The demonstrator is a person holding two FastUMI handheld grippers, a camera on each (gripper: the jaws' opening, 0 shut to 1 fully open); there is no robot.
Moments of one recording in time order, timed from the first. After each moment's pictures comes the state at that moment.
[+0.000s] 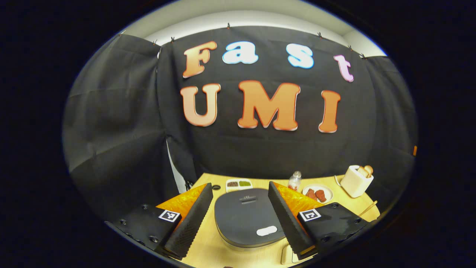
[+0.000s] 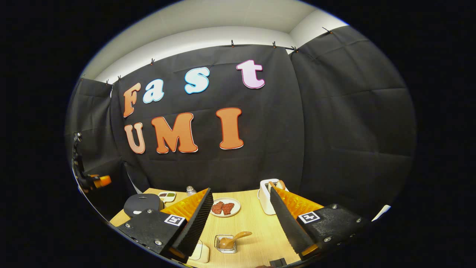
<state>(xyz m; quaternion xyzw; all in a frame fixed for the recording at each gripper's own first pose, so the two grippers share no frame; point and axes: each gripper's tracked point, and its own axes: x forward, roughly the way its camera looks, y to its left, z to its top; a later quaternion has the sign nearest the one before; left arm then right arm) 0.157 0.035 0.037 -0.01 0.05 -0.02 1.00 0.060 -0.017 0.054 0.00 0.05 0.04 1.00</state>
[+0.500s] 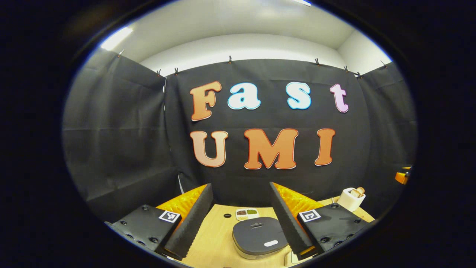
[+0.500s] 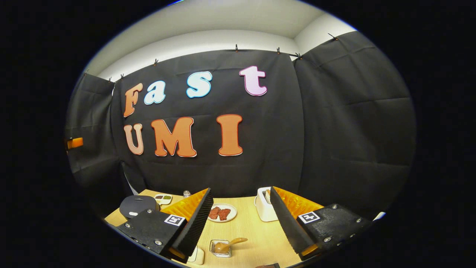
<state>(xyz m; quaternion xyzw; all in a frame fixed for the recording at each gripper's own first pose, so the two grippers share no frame) 0.086 0.068 0.179 0.02 -0.04 0.00 1.00 0.068 -0.017 0.077 -0.02 0.02 0.04 1.00</state>
